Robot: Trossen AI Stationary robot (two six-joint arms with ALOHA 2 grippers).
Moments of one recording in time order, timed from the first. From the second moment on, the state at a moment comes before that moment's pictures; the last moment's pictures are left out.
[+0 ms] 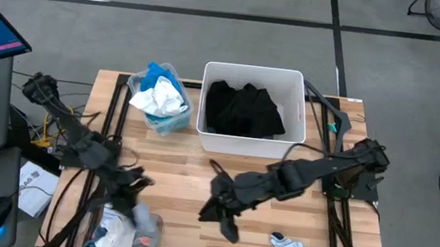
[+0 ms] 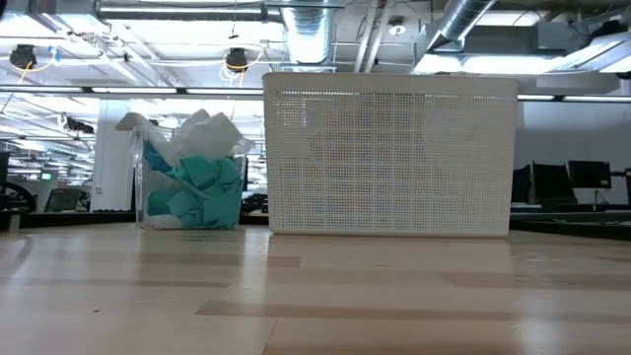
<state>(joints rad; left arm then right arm) -0.68 0.93 0.71 0.11 0.14 -0.87 0.43 1.77 1.76 -0.43 -0.05 0.62</state>
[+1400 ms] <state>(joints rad) -1.03 1.35 0.71 -0.47 -0.08 -1.23 0.60 1.72 1.73 -1.11 0.29 0.95</state>
